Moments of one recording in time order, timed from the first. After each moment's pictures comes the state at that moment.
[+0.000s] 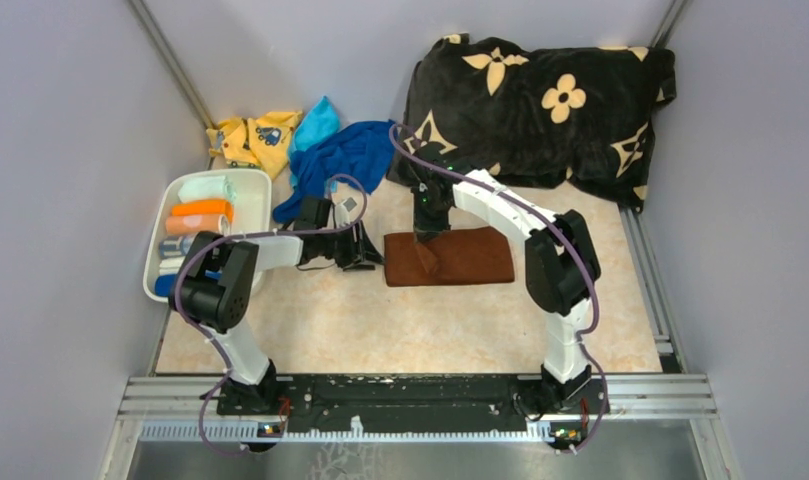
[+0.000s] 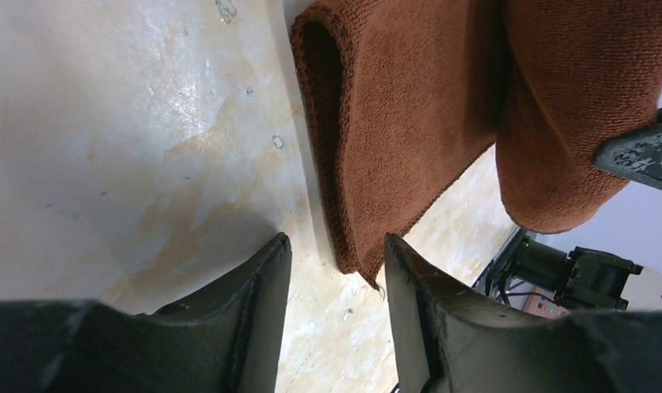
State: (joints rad) left arm -0.33 1.76 0.82 0.06 0.63 -0.56; right arm 0.62 1.94 1.67 -0.91 -0.09 0.59
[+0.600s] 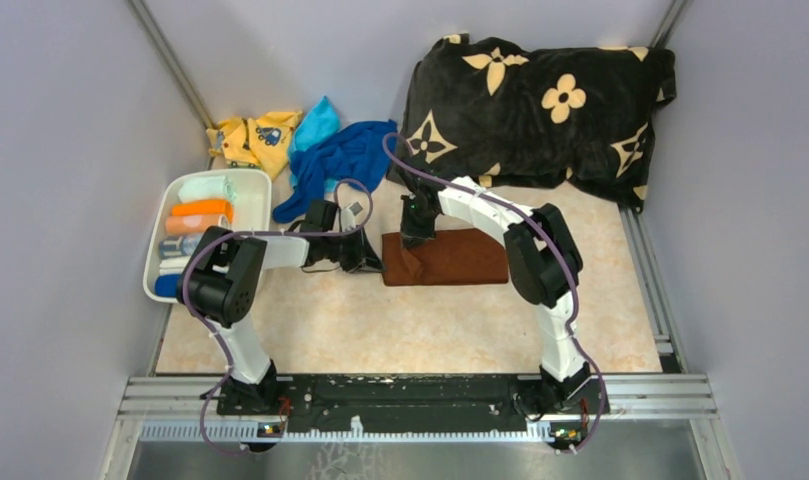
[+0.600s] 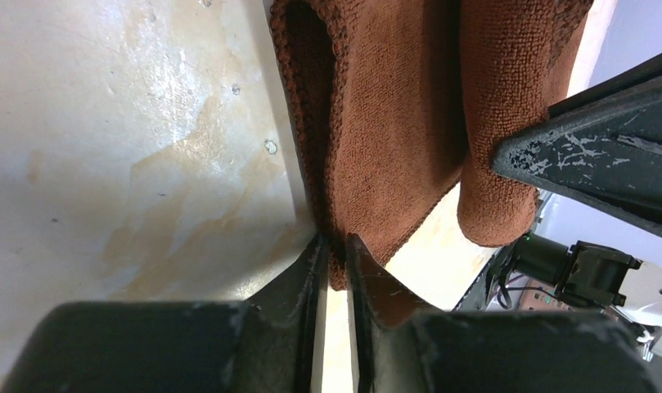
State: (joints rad) left arm -0.36 1.81 0.82 0.10 0.65 -0.58; right arm 0.66 2.06 1.66 -0.79 -0.14 0.72
